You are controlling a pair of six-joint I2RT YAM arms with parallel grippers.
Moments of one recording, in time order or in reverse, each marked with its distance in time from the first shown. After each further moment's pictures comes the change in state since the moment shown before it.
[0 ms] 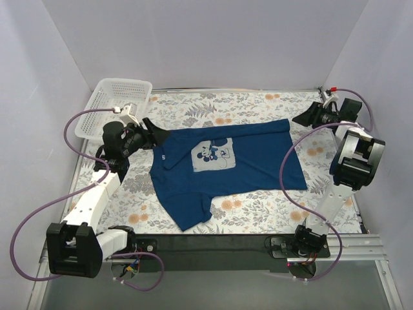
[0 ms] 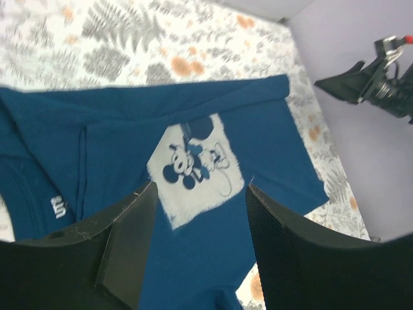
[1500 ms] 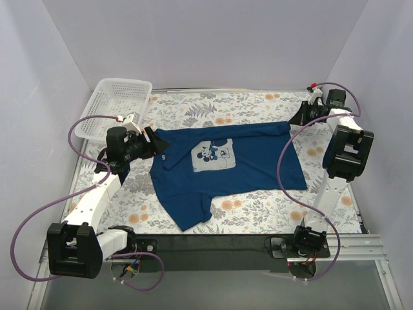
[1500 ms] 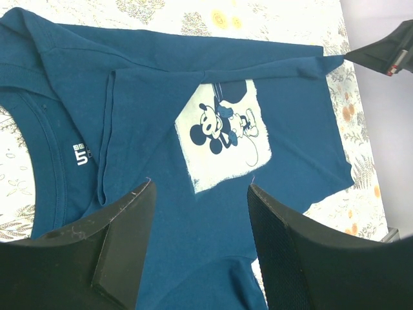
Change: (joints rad) left arm 0.000 0.005 -0.039 -0.172 -0.053 0.041; right arm 0.110 0.176 0.316 -0.404 0.186 -0.249
